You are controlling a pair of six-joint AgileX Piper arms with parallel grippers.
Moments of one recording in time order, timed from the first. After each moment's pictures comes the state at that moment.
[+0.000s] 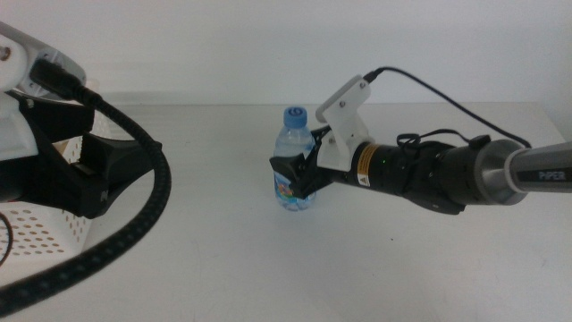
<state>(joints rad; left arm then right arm) -0.22 0.84 -0.84 -0.56 0.59 0.68 0.47 2.00 -1.14 -0.76 -0.58 0.52</state>
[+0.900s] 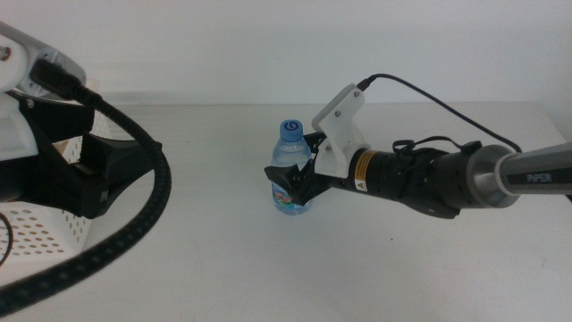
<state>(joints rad) -0.22 0.84 -0.84 -0.56 0.59 0.68 0.47 2.05 -1.15 -0.76 -0.62 0.47</state>
